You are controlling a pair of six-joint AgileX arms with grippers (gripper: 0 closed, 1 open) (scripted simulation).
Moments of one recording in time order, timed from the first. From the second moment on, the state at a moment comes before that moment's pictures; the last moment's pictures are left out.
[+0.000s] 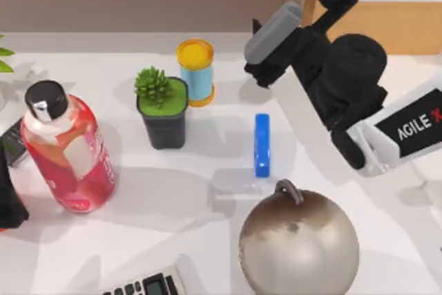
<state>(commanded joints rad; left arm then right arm) 0.00 0.00 0.00 0.00 0.00 0.00 0.50 2.20 1.04 1.26 0.19 -0.89</state>
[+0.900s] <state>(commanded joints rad) 0.00 0.00 0.00 0.00 0.00 0.00 0.68 2.28 1.65 0.63 0.71 -0.01</state>
